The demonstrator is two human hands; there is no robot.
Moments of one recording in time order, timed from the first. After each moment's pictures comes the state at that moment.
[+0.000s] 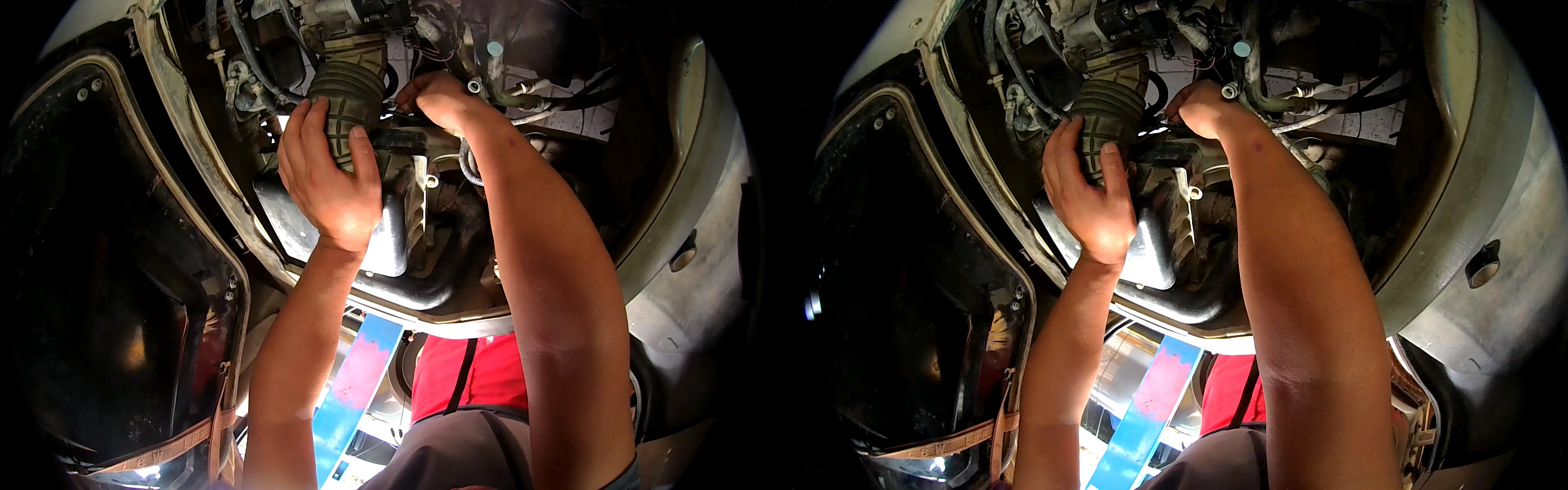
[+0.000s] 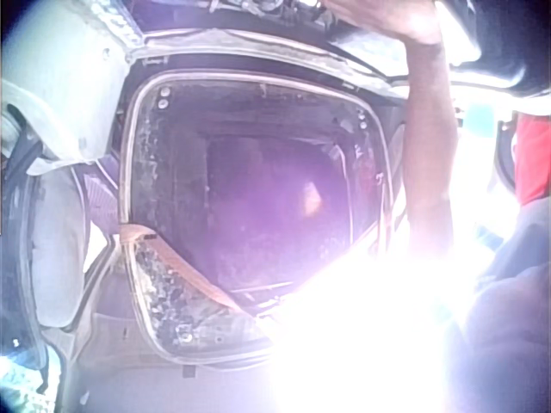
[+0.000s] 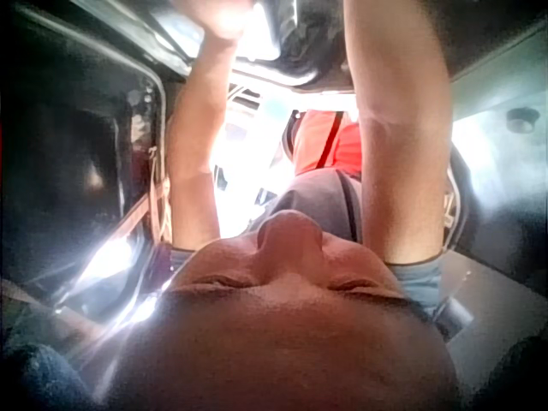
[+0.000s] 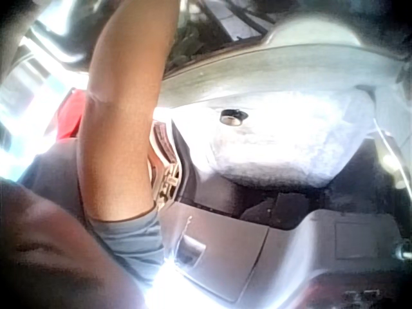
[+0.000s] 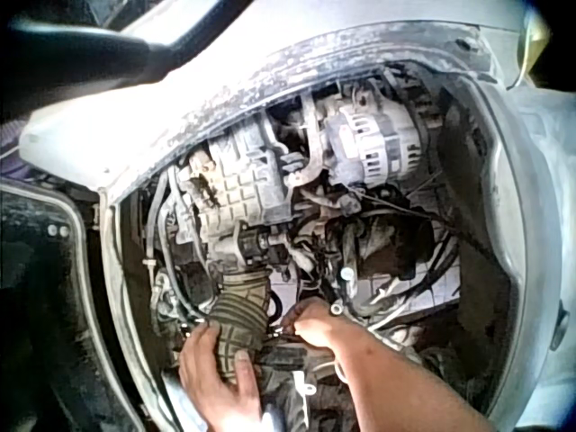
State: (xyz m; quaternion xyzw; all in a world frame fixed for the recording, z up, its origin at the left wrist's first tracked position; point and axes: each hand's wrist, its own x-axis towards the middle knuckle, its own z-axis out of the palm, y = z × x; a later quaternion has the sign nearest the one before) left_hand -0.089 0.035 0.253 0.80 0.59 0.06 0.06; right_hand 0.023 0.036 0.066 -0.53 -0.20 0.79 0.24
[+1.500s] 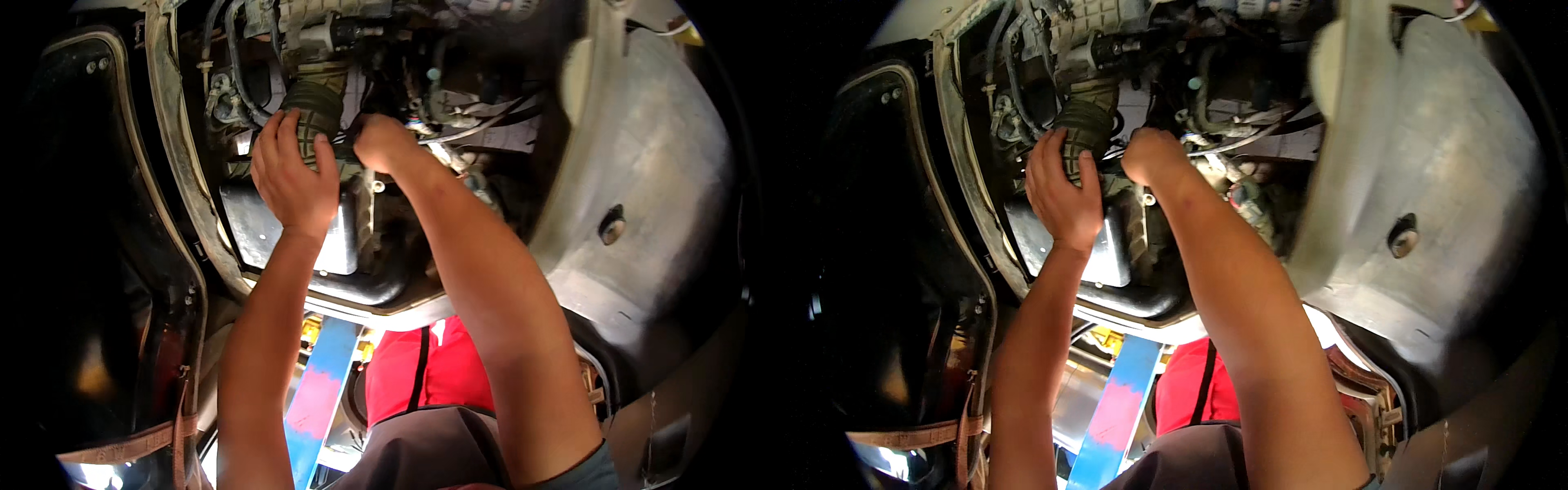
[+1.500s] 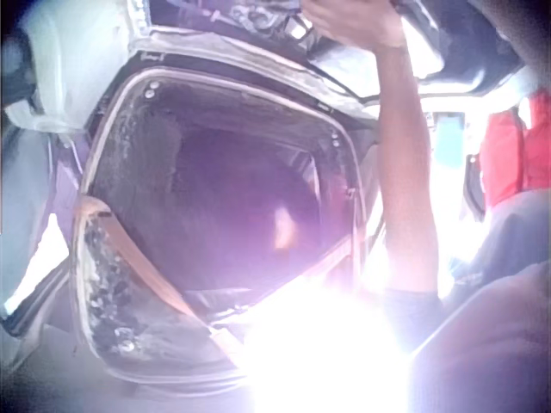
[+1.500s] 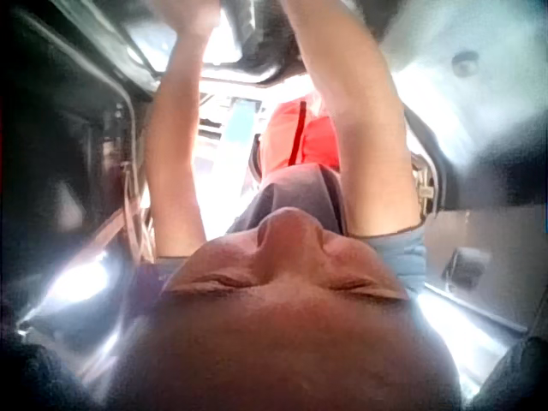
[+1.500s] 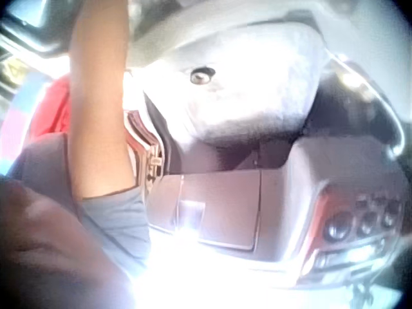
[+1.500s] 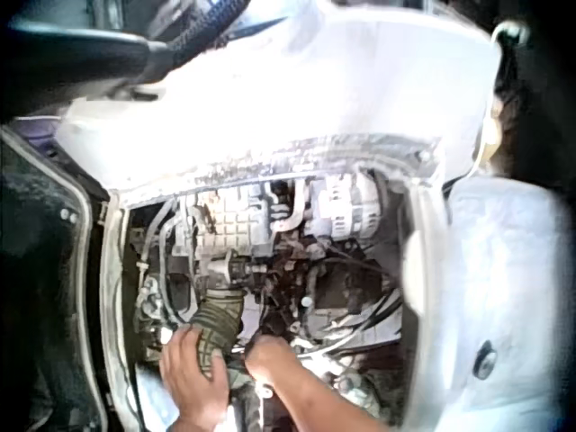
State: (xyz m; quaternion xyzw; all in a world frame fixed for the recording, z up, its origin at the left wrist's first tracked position) left_hand -0.086 0.030 0.259 0.78 0.62 0.04 0.03; right_hand 0.026 0.029 0.150 -0.64 -0.45 0.62 0.03
